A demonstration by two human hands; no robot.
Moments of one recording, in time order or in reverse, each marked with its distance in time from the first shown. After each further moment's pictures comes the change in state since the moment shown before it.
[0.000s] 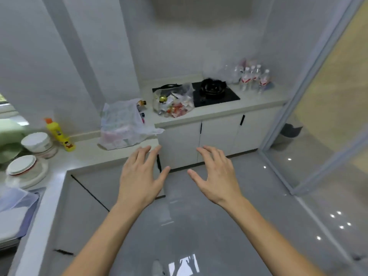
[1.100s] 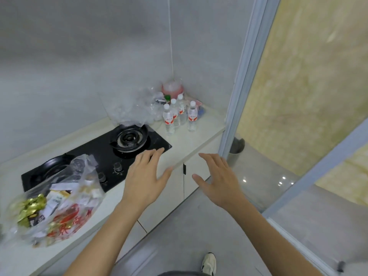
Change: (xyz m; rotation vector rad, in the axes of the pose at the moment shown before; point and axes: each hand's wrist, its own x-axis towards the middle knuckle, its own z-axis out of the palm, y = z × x) left_hand 0.621 0.277 0.281 -0.192 -0.162 0.436; right_hand 0.428 0.449 -0.091 -0.034 0.171 0.418
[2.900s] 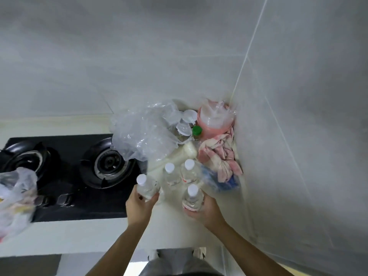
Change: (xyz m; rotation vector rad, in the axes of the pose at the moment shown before) left_hand 0.413 -0.038 0.292 -0.635 0.492 -1.267; right_hand 0.560 0.285 0.194 0.570 -0.814 0.034
